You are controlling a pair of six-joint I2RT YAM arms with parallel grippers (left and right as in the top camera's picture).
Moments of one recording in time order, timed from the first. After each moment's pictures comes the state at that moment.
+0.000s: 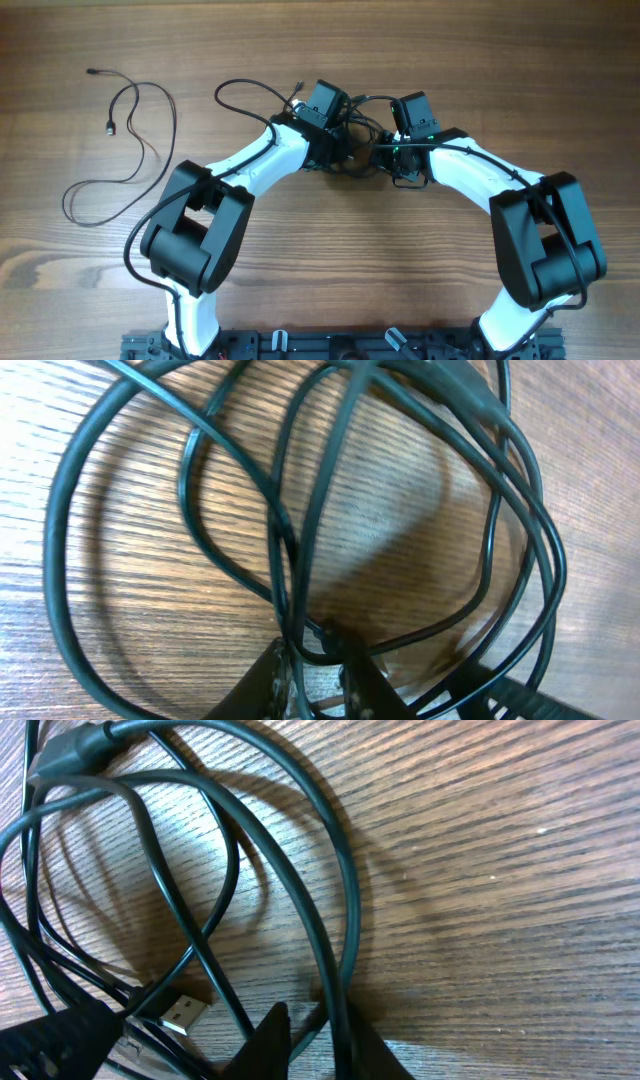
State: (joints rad) left arm -0.54 2.02 1.32 -0.45 0.13 -0.88; right arm 0.34 1.87 1.03 -0.32 -0.20 0.76
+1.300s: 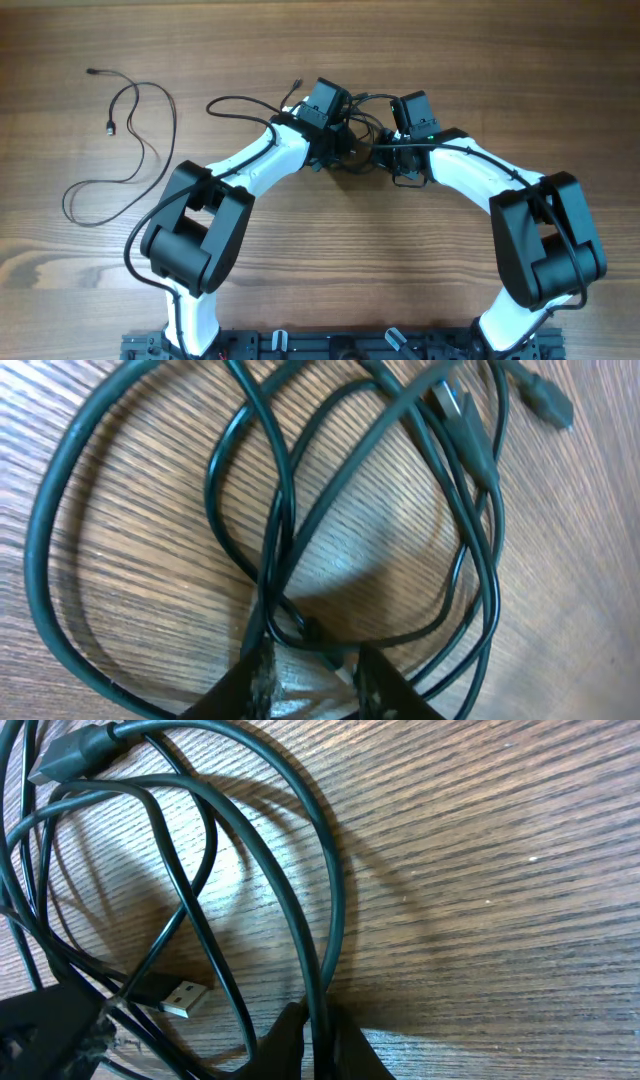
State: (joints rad) left arm -0.54 2.02 1.32 -0.39 0.12 -1.20; right arm 0.34 1.87 1.03 -0.30 -0.17 0.76
